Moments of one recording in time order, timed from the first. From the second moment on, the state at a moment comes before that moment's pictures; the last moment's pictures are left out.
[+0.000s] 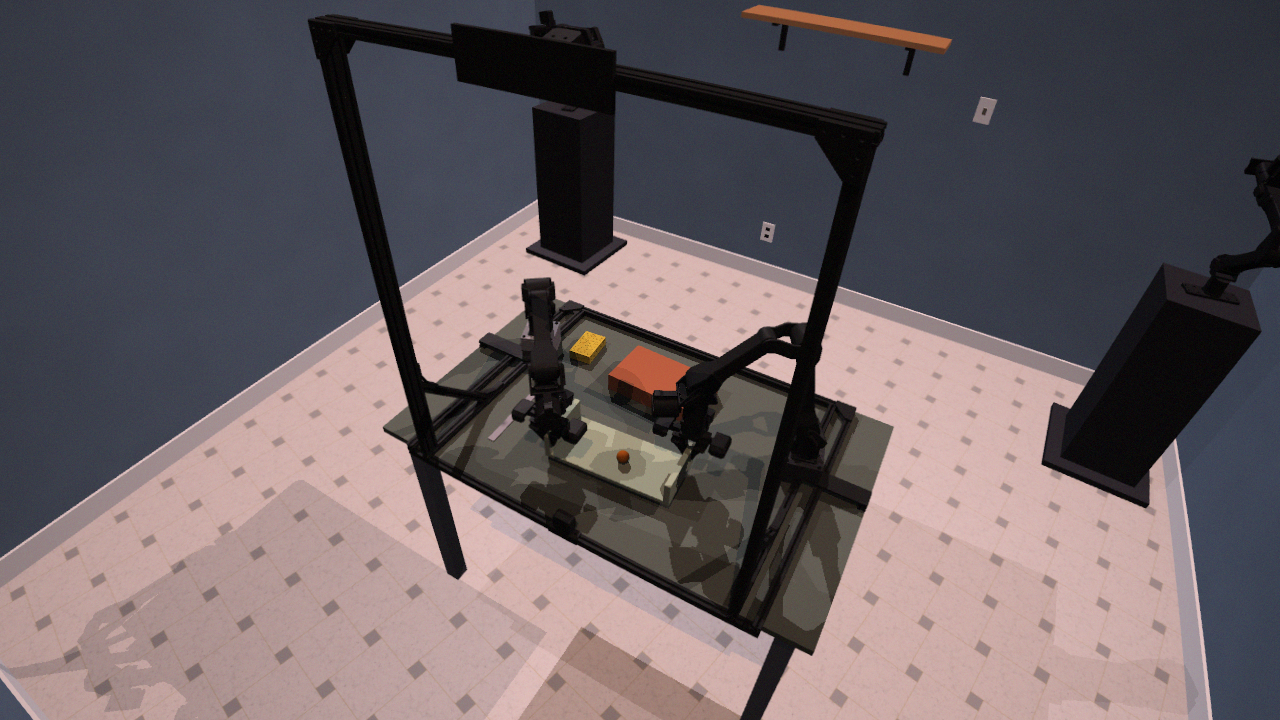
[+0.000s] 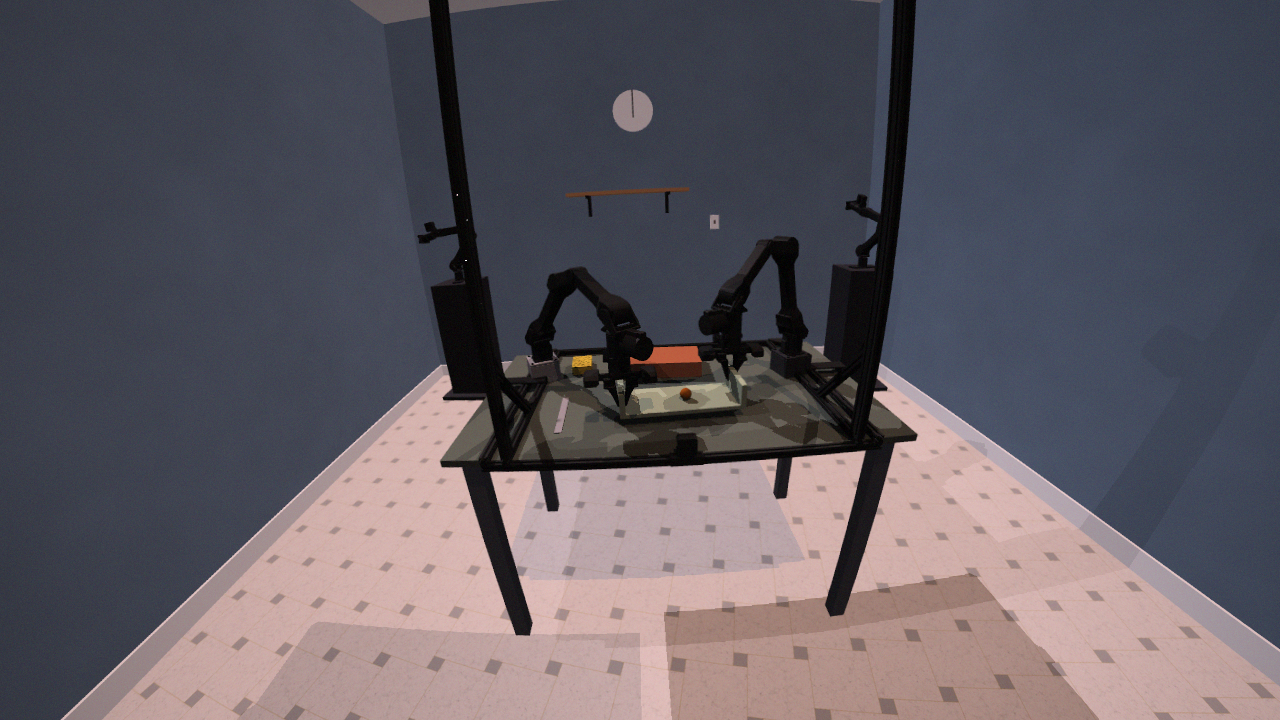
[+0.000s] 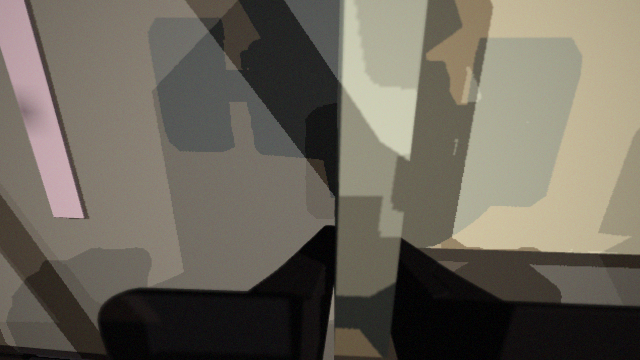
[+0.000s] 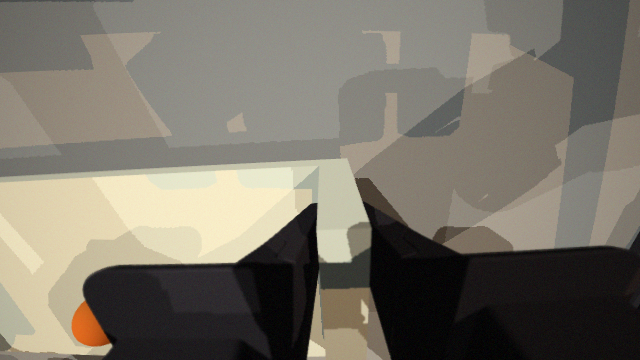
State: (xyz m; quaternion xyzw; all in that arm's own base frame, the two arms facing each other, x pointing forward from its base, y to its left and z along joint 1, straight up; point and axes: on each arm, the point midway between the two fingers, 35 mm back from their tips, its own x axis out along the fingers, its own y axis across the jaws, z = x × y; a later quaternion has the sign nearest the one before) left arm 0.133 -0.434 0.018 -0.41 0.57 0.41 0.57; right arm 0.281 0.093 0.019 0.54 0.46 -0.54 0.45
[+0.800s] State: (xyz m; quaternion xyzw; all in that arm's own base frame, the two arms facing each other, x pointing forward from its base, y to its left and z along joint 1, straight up) left arm 0.134 -0.434 0.027 -0.41 0.57 0.41 0.57; right arm 0.281 0.093 0.028 0.54 0.46 -0.54 0.45
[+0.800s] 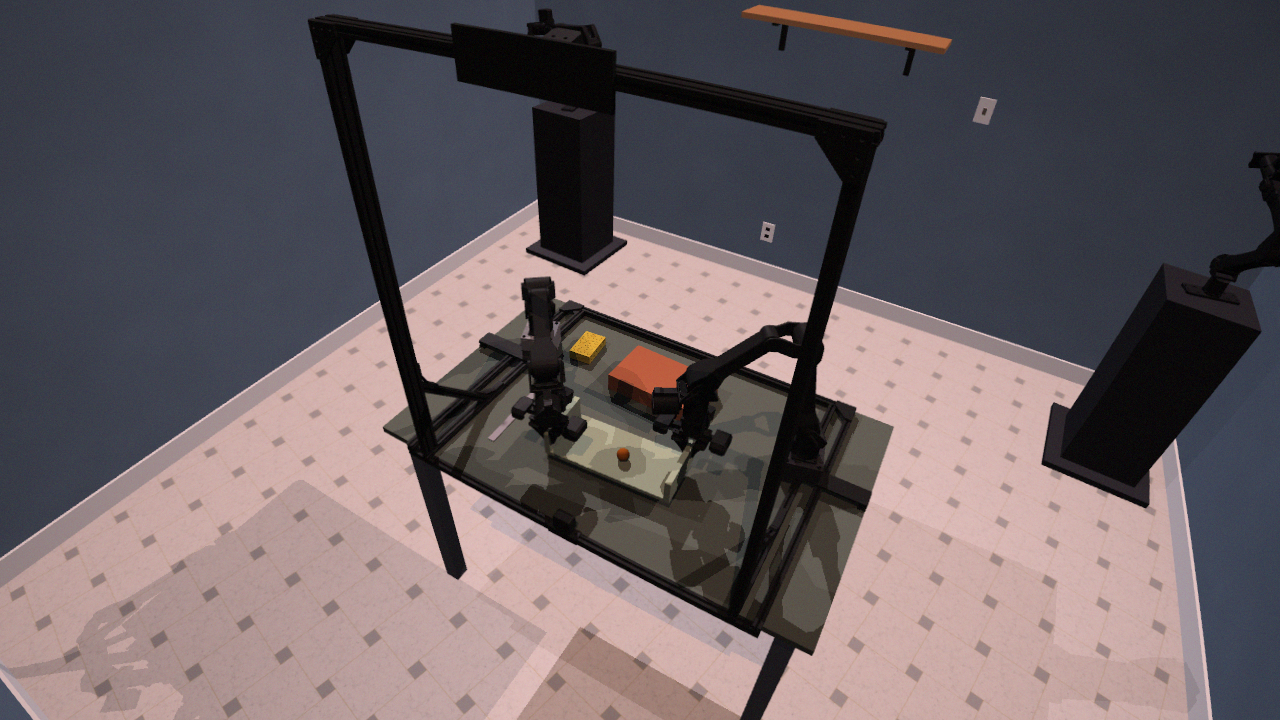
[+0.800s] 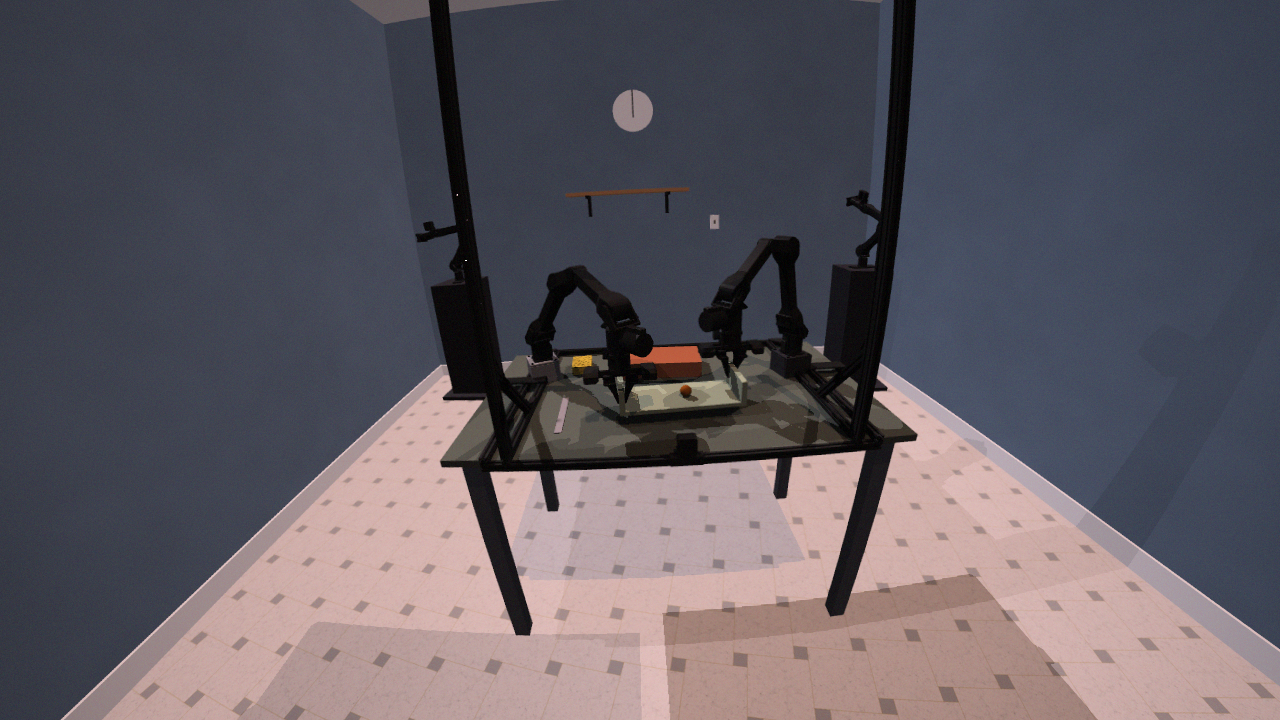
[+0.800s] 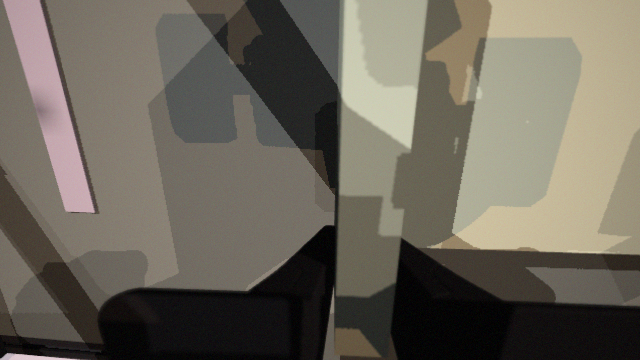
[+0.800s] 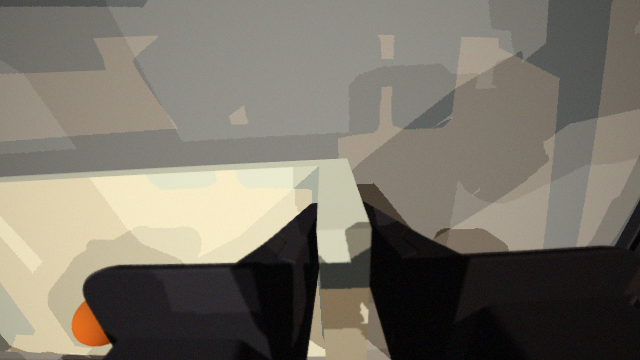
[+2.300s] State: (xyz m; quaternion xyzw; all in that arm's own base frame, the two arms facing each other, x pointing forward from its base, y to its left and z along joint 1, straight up) left arm 0.133 -0.434 0.042 -0.41 0.57 0.41 0.57; right arm 0.281 0.093 0.044 0.54 0.46 -0.54 0.45
